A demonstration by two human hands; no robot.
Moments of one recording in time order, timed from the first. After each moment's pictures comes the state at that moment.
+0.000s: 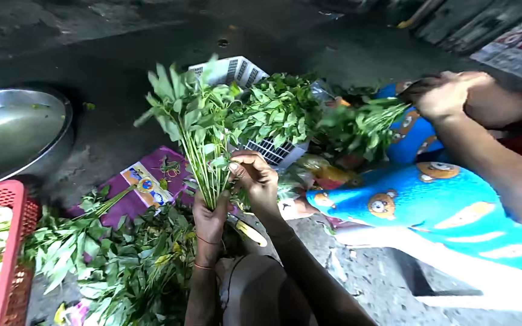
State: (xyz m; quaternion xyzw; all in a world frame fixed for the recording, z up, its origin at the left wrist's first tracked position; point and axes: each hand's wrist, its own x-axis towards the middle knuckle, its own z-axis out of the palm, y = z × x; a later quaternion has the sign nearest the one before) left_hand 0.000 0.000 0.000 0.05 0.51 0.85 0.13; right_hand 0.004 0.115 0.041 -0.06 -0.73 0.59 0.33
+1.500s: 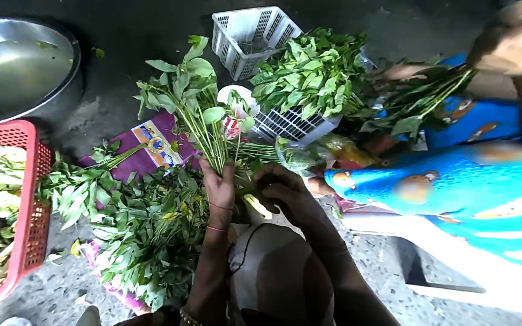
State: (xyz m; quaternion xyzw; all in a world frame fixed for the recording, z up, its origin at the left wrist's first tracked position) left_hand 0.007 -0.003 -0.029 -0.05 0.54 0.83 0.10; right_hand 0.085 0.116 0.038 -0.11 -0.72 0.68 -0.01
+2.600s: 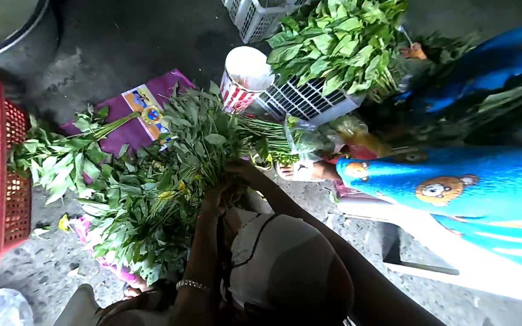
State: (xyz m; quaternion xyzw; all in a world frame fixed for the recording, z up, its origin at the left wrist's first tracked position) left_hand 0.051 -0.017 -0.148 -0.32 0.38 0.75 0.45; right_hand 0.040 0.145 -0.155 -0.29 -0.73 0.57 -0.25
